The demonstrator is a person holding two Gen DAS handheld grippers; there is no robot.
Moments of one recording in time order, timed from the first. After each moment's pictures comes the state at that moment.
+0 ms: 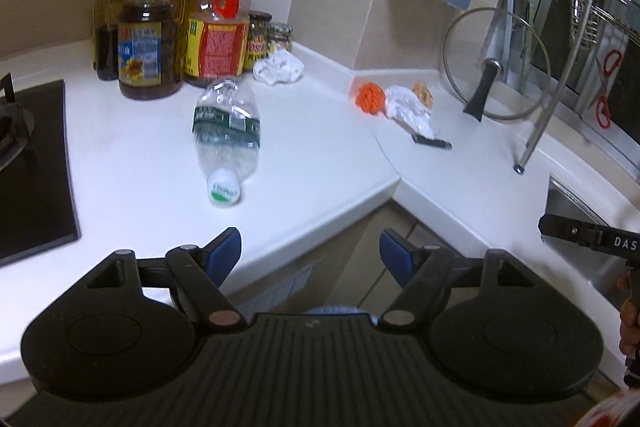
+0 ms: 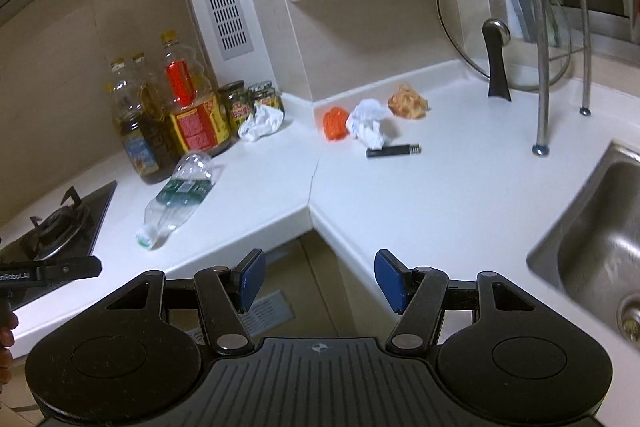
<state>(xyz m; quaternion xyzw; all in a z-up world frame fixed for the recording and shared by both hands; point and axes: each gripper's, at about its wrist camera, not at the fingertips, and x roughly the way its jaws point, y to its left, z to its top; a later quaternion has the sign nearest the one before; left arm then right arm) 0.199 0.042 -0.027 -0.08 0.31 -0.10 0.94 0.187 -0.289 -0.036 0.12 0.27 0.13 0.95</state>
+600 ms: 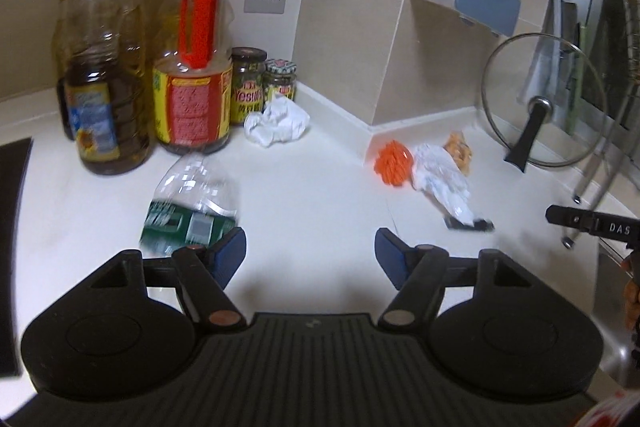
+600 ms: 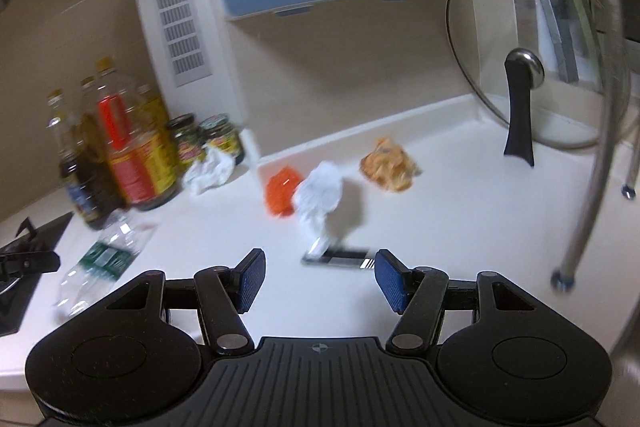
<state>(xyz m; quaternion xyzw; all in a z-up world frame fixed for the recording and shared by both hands) 0.357 -0.014 -0.012 -0.07 0.29 -0.06 0.95 0.391 -0.366 -0.032 0.09 0.26 0.15 0.95</state>
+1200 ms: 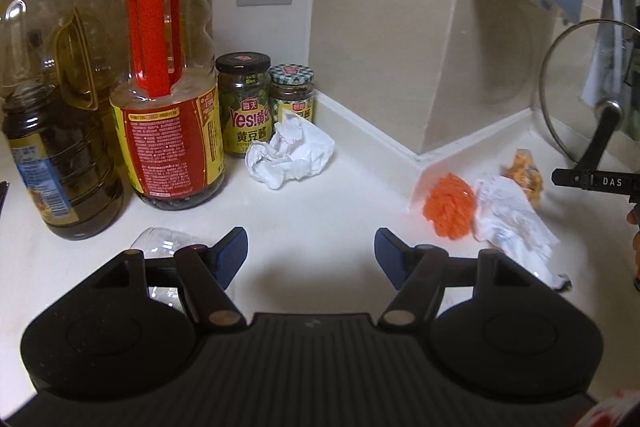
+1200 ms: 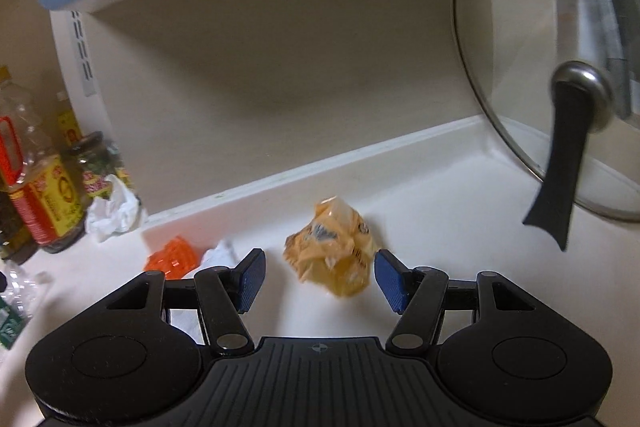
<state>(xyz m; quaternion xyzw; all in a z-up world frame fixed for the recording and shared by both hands) 0.486 -0.031 -0.035 -0.04 0.30 -0.01 0.95 0.578 -0.380 -0.062 0.06 0.28 0.14 0.95</state>
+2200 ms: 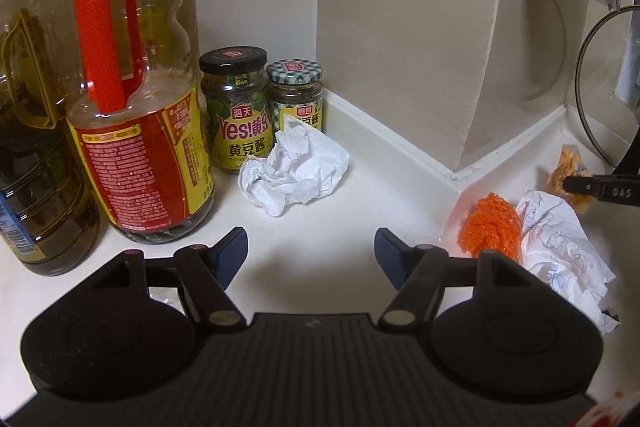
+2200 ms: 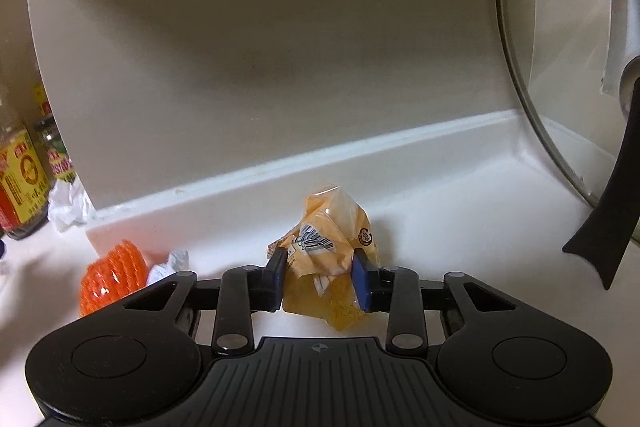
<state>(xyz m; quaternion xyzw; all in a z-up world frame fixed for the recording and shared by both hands) 0.552 -0.045 -0.057 -0.02 0.31 0.01 0.95 0.633 -0.369 -0.087 0.04 0.29 0.16 0.94</state>
